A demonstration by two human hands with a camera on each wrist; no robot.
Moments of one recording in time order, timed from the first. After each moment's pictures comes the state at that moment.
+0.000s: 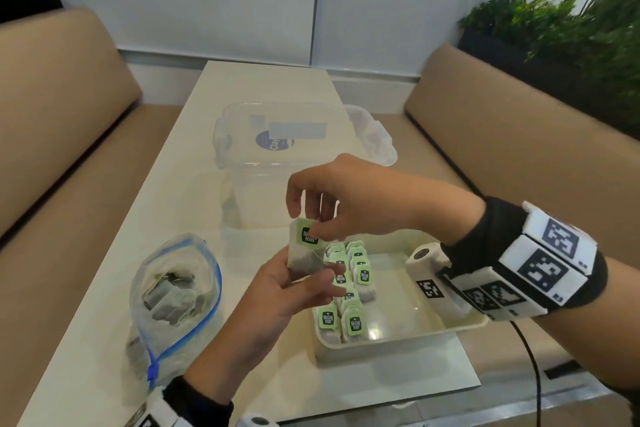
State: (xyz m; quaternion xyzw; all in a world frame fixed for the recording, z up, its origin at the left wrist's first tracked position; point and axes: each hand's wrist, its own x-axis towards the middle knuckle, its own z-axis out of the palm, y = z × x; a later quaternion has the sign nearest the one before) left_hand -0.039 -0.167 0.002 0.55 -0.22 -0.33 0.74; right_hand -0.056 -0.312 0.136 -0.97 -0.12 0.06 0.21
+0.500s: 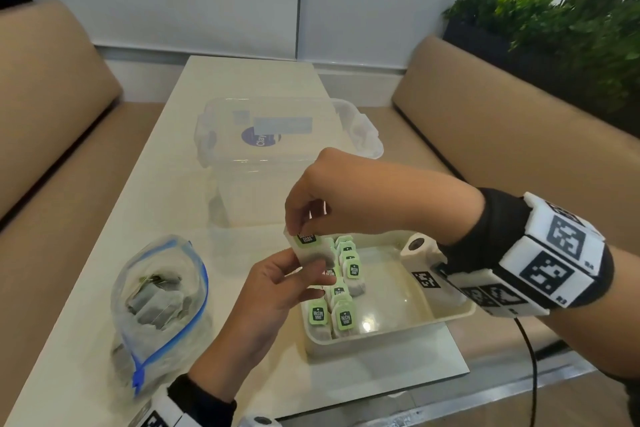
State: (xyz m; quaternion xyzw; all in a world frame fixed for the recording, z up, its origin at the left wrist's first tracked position) left_hand -0.041 -0.180 -0.006 0.55 -0.21 -0.32 0.74; right_hand -0.067 -0.310 0.146 -0.98 -0.16 0.04 0.11
